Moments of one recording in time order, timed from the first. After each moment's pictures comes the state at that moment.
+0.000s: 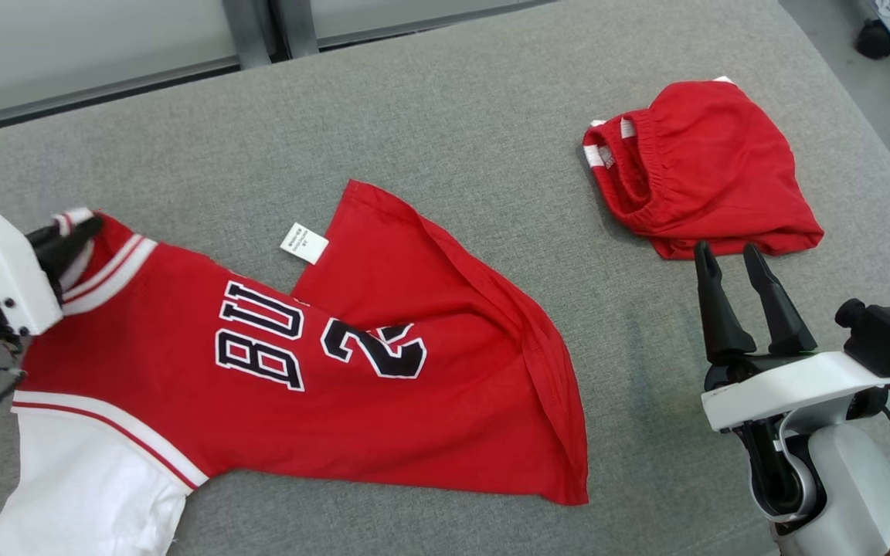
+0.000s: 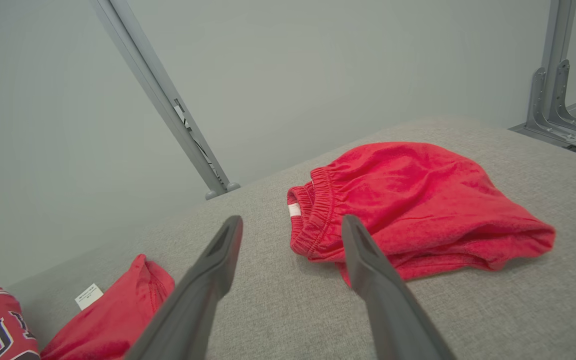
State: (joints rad) left arm -0.93 0.80 -1.04 0.55 -1.45 -0.13 0.29; right arm -0.32 -0.17 0.23 0.30 0.62 0.13 -0.17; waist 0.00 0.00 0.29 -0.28
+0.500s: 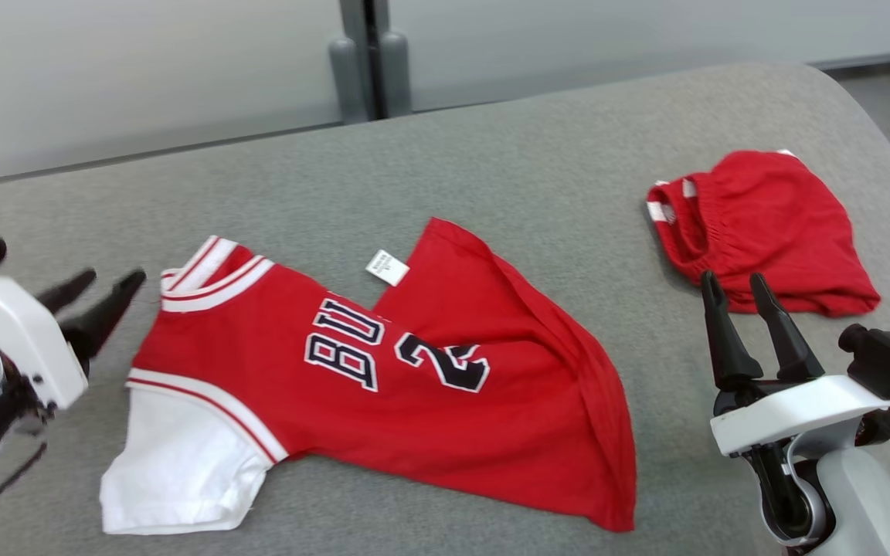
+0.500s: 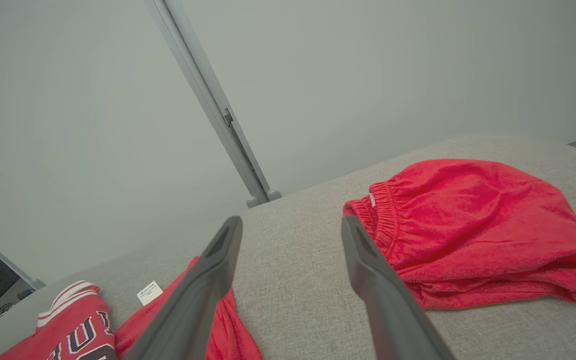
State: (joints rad) left arm -0.79 0.82 -1.05 0.46 -1.45 -0.13 0.11; right arm -0.27 -0.19 0.24 0.32 0.62 0.13 -0.17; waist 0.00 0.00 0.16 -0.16
